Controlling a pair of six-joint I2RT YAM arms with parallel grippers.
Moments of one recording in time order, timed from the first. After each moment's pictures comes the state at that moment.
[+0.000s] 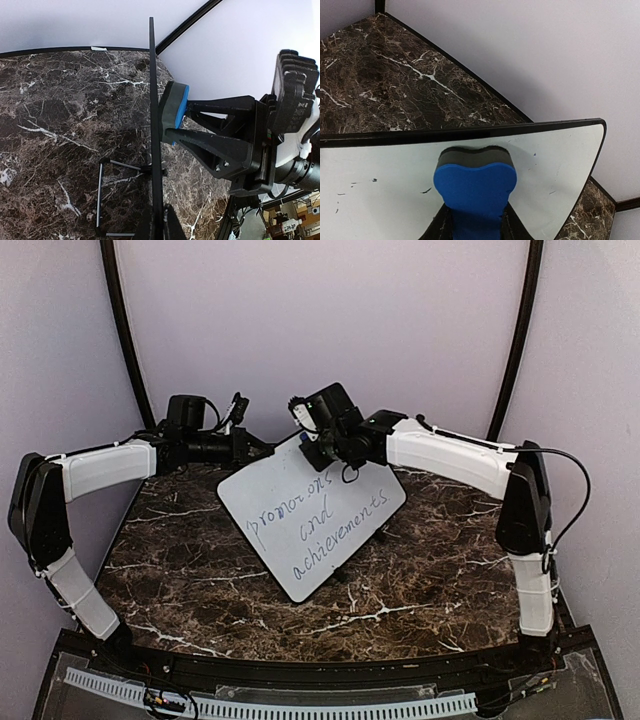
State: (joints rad) left arm -0.39 1.65 1.24 -0.04 0.71 -0.49; right arm 0.89 2.12 2.00 -0.50 0.43 -0.14
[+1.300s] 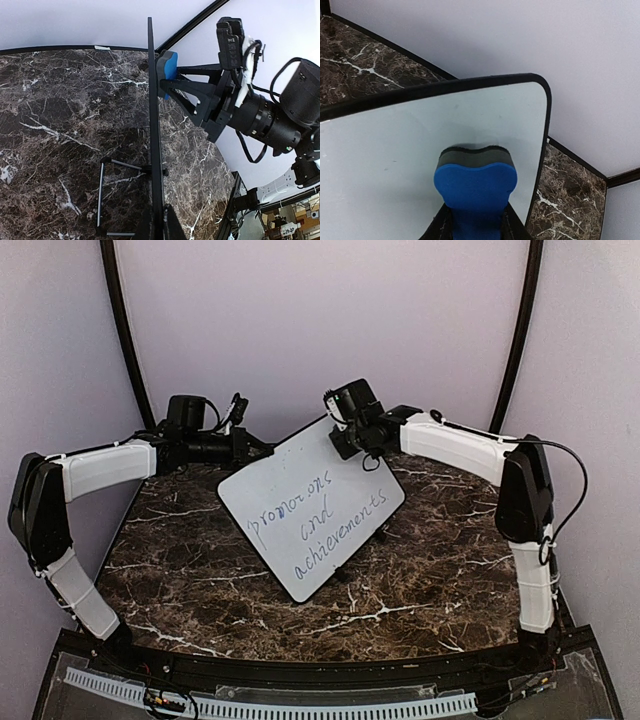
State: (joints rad) left arm -0.39 1.65 1.24 -0.04 0.70 -0.51; right arm 0.75 2.15 1.98 -0.48 0.46 -0.10
